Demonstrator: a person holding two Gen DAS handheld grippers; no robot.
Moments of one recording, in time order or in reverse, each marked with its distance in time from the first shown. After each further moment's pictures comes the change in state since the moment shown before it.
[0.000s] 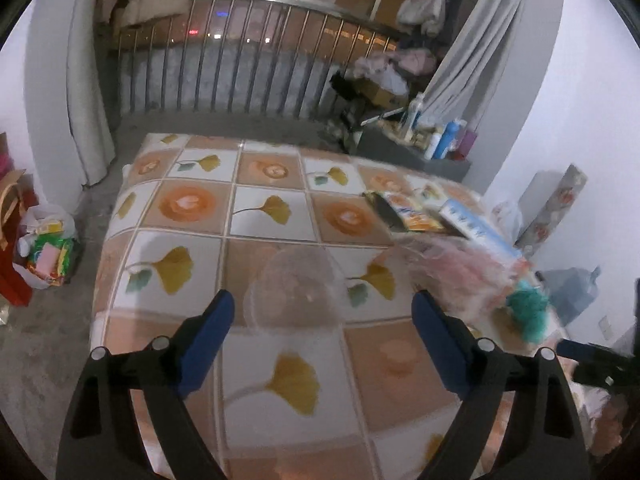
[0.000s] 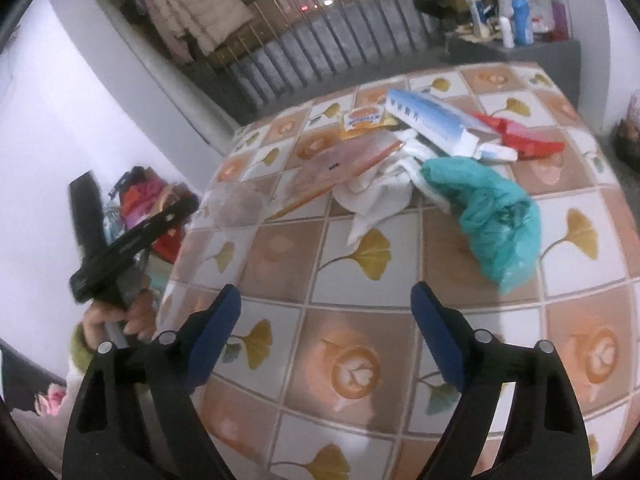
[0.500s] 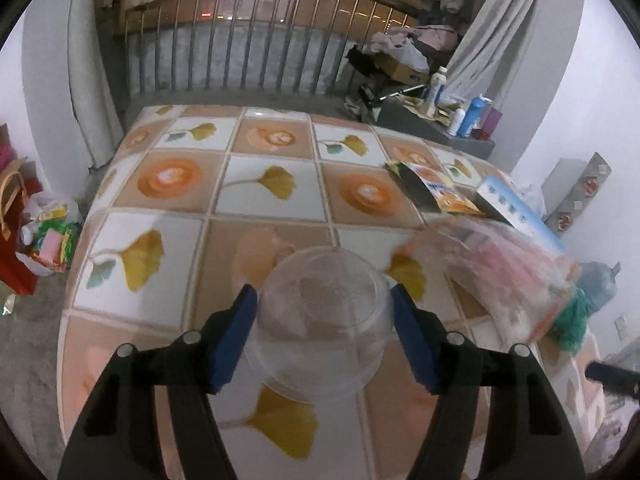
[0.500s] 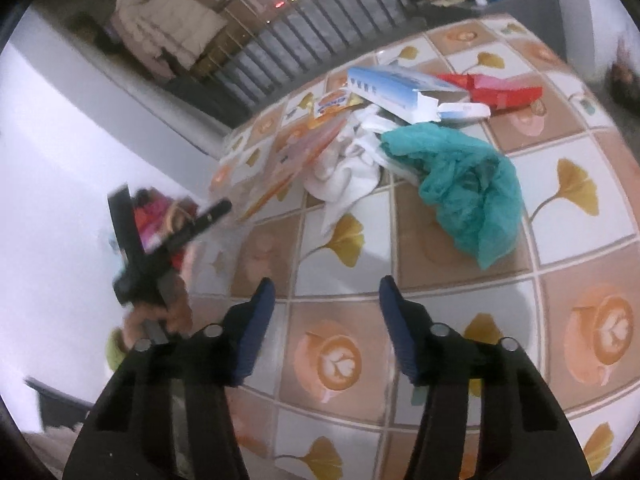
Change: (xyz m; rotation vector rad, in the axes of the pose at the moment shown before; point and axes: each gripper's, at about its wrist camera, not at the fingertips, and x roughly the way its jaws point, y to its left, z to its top) left arm 0.049 -0.008 -0.009 -0.017 0.078 0.060; right arm -0.004 -0.036 -0.003 0.166 0.038 0.087
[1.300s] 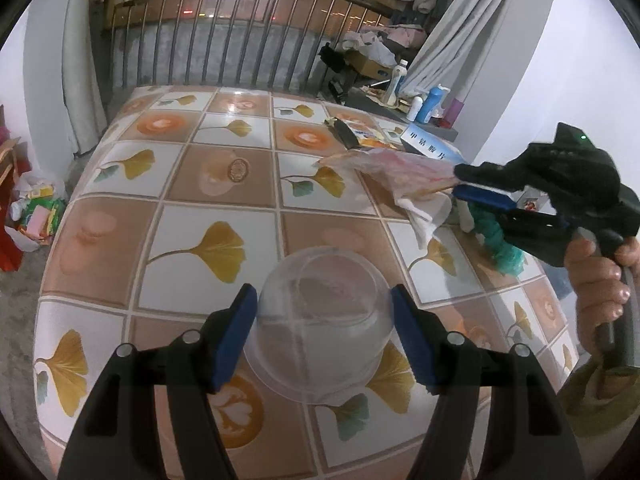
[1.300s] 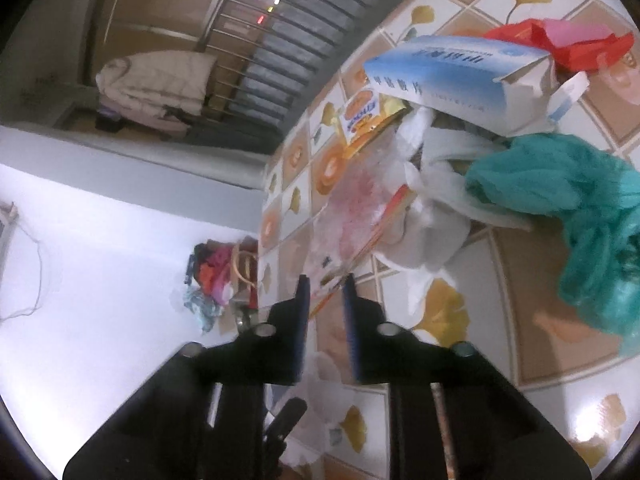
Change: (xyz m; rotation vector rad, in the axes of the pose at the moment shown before) left arm -0.064 -0.037 -0.082 -0.002 -0.005 -0.104; right arm 0.070 0.001 0.064 0.300 0.036 0.259
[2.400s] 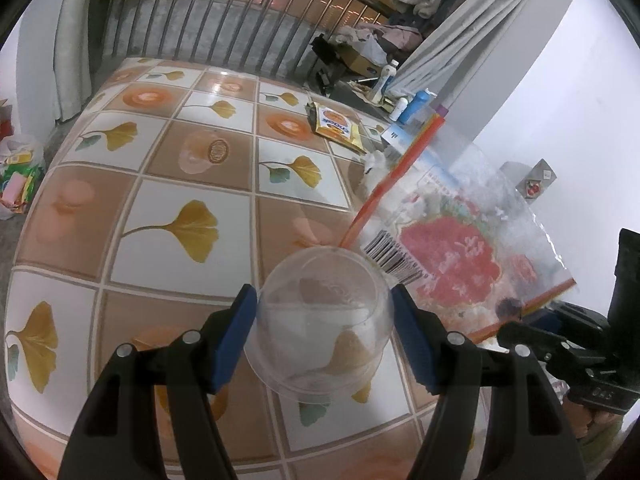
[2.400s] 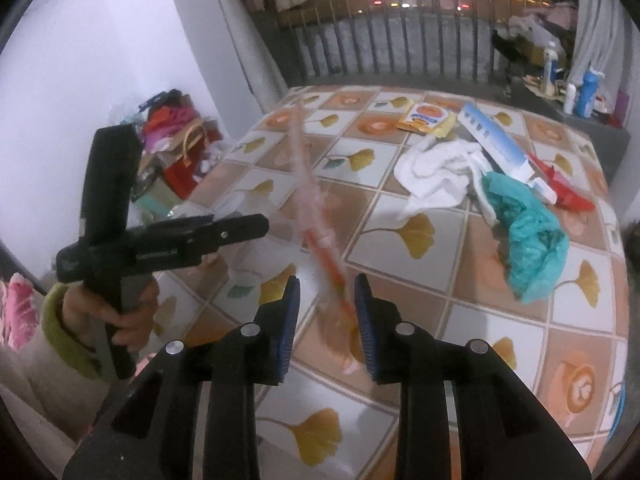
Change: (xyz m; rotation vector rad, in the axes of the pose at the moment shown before) left arm -0.003 0.002 0.001 -0.091 0.038 -0.121; right arm -0.040 0.052 -0.123 -0.803 0.022 -0.374
